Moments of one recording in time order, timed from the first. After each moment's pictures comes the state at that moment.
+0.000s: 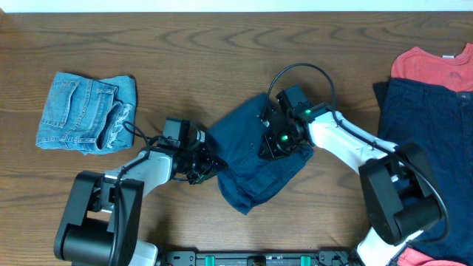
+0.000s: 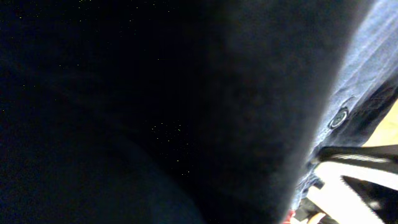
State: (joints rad) left arm -0.21 1.66 0.60 -0.20 0.71 -0.82; right arm 0.45 1.84 1.10 -0.63 -0.56 0.16
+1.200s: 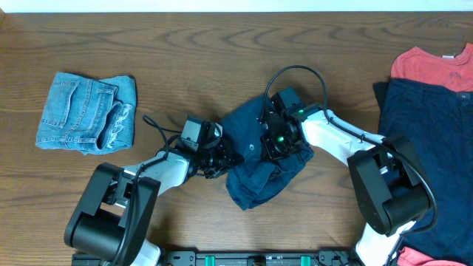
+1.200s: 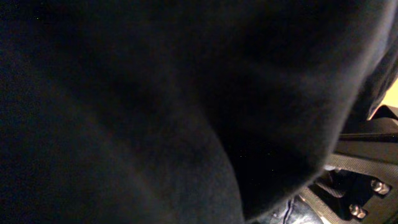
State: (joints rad) left arm -0.37 1.71 0.62 0.02 0.65 -0.92; right arm 0.48 1.92 1.12 -0.64 -0.45 0.18
